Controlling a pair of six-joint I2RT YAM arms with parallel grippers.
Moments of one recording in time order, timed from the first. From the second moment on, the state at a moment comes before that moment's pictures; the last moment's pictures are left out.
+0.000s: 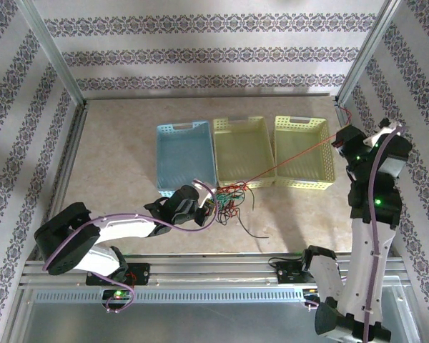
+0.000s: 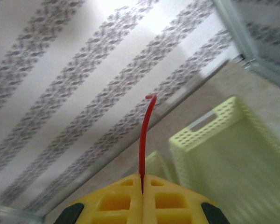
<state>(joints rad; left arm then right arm) -0.88 1.41 0.53 0.21 0.01 -0.30 -0.31 0.82 1.17 -0.58 -0.32 0.71</state>
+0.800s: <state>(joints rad) -0.88 1.50 0.57 0.15 0.05 -0.30 0.62 1.00 0.68 -0.56 -0.13 0.58</state>
